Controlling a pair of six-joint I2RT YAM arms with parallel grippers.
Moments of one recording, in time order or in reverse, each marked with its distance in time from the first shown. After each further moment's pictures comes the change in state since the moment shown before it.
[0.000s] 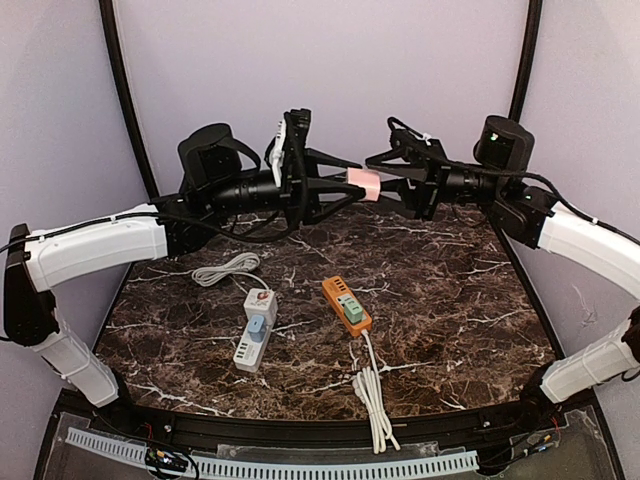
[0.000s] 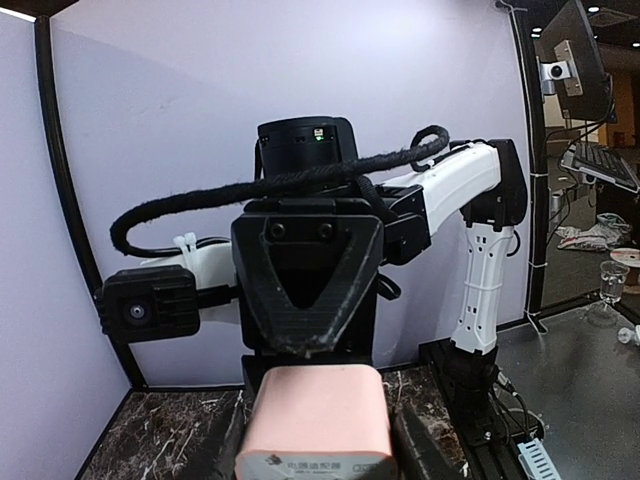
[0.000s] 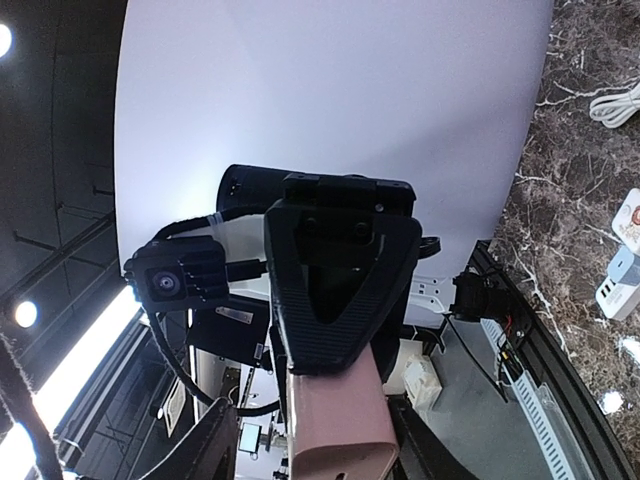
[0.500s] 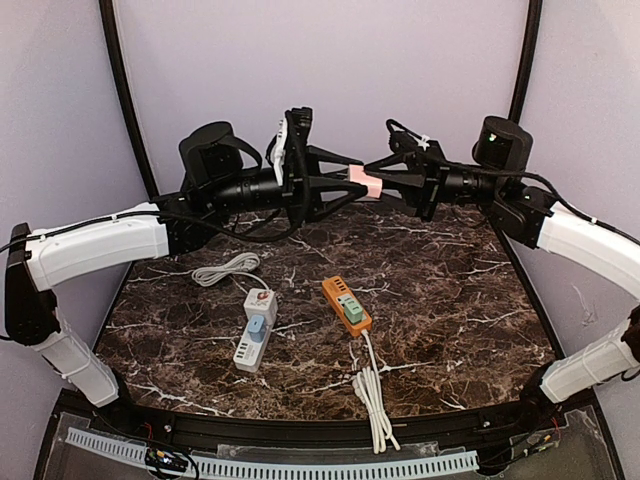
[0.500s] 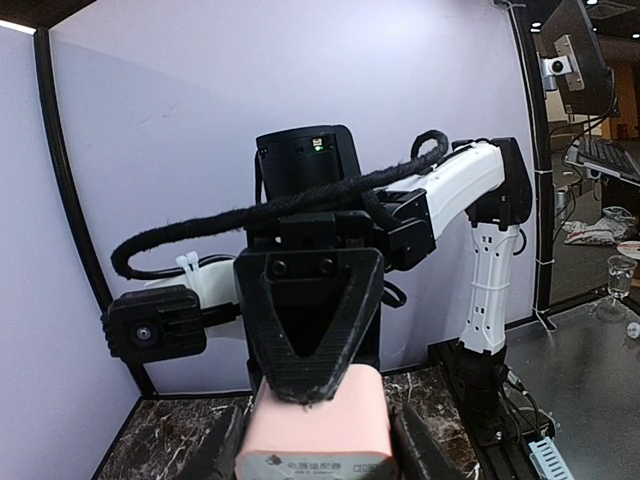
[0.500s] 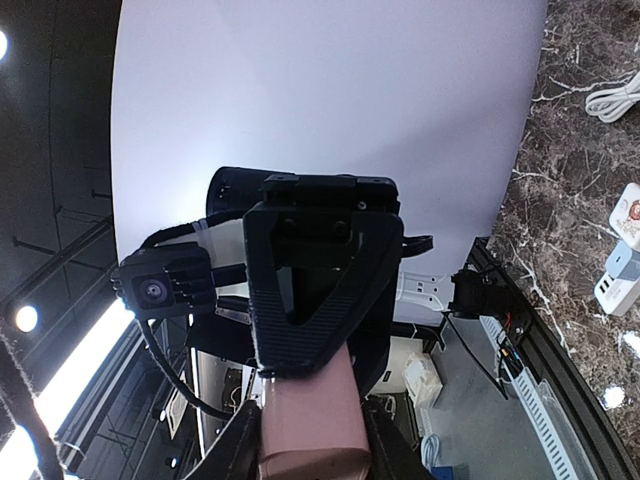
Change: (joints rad) left arm 0.000 0.010 0.019 0.000 -0.012 0.033; right arm 0.000 0.003 0.000 -0.007 -0.007 0.007
